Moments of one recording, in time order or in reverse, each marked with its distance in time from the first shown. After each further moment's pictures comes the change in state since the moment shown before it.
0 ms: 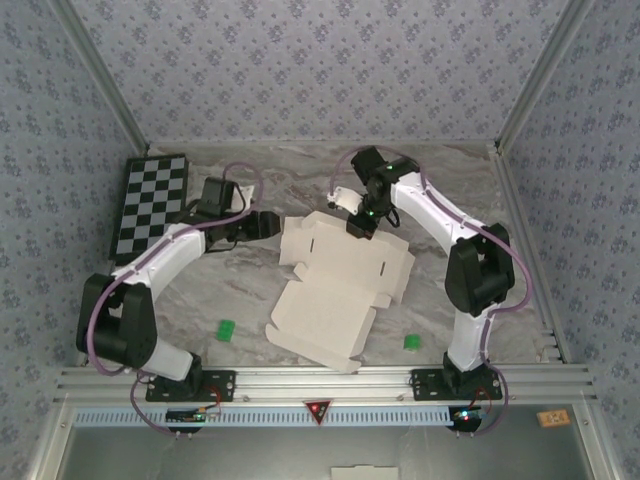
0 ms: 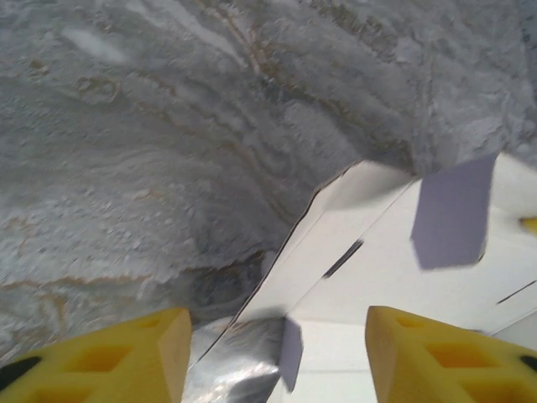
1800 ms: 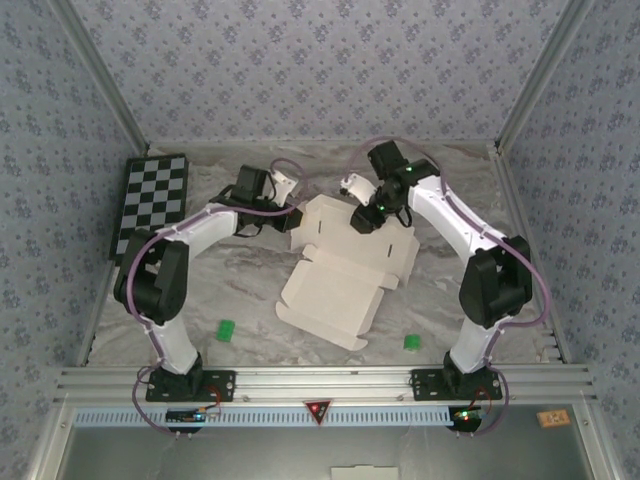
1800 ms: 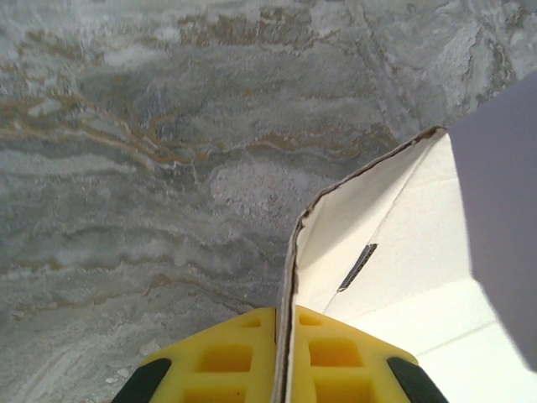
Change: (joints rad) left arm -0.096 0.291 0.185 0.142 0.069 0.389; right arm -0.068 -0.112 -0.069 0.102 -0.034 0.132
